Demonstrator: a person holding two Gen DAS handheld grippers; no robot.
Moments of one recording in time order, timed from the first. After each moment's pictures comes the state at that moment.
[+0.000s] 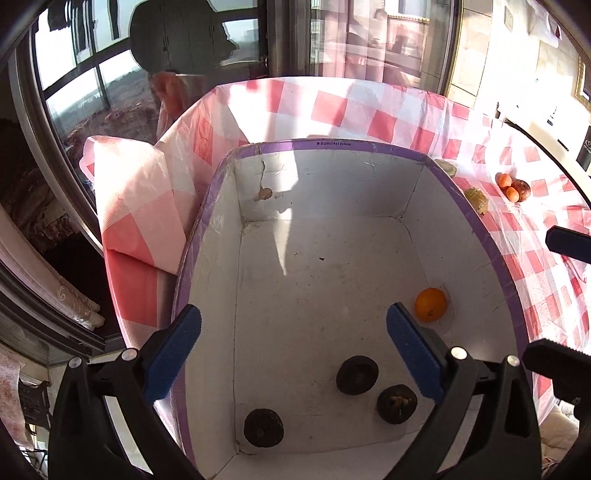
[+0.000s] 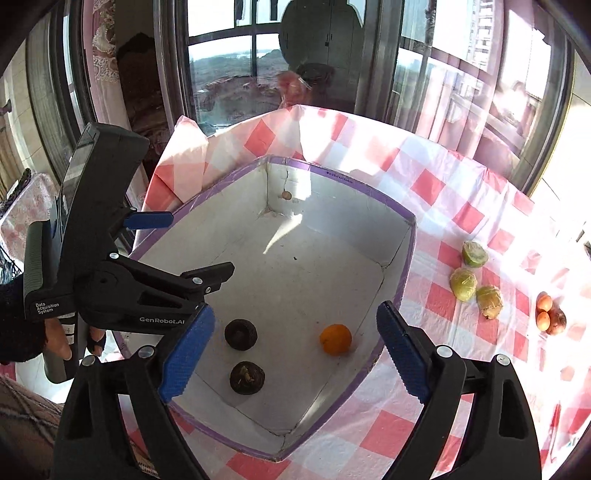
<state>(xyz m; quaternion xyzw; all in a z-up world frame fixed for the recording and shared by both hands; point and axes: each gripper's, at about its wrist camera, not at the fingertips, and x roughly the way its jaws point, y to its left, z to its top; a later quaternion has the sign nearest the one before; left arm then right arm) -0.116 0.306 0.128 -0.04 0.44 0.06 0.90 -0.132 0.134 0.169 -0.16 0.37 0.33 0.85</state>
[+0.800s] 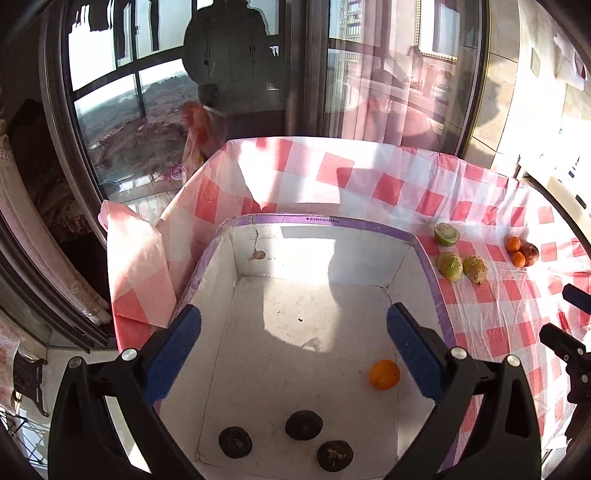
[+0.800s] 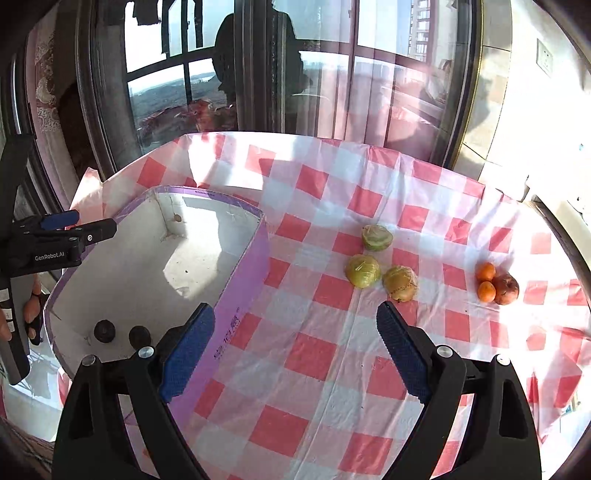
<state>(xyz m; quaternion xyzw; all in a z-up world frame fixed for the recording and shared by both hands) -0.086 0.256 0.189 -0.06 0.38 0.13 0.91 -0.059 -0.009 0.186 -0.11 0.36 0.23 0.90</state>
